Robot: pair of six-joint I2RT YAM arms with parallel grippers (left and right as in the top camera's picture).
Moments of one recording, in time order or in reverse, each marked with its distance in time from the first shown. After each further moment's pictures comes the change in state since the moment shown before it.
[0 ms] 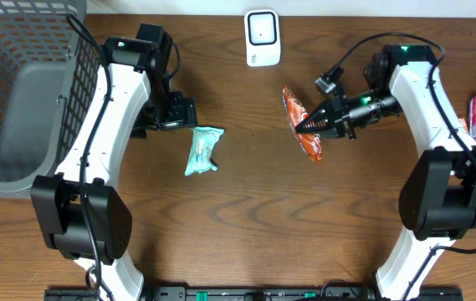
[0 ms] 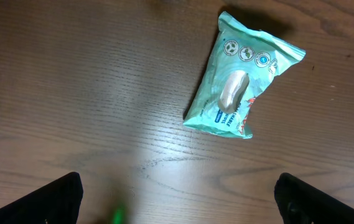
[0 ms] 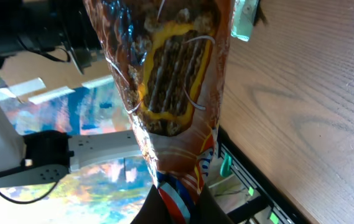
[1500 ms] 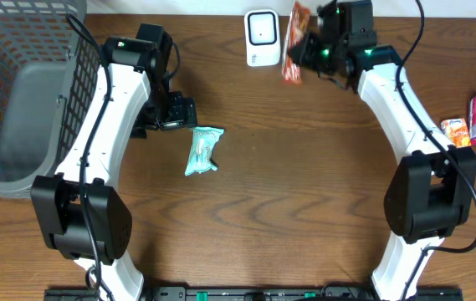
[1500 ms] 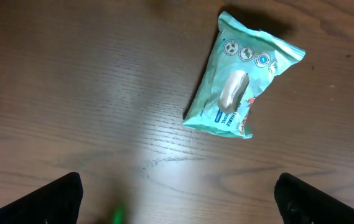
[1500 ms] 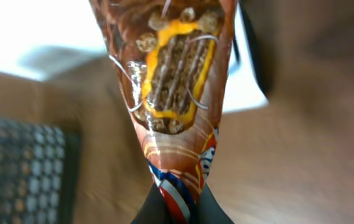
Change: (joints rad) left arm 0.000 0.000 0.000 0.000 0.000 0.000; right arm 0.167 0.000 0.000 1.298 0.711 0.875
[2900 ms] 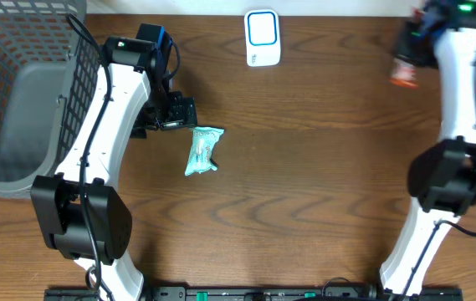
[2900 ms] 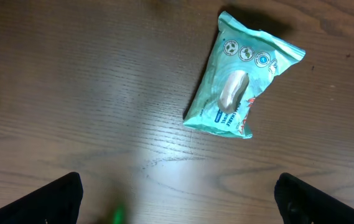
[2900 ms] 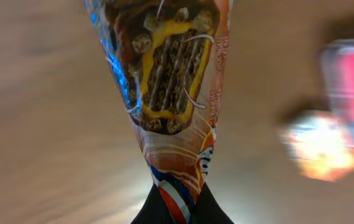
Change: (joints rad) left arm 0.000 0.000 0.000 0.000 0.000 0.000; right arm -0.372 0.219 0.597 -0.865 0.568 -0.284
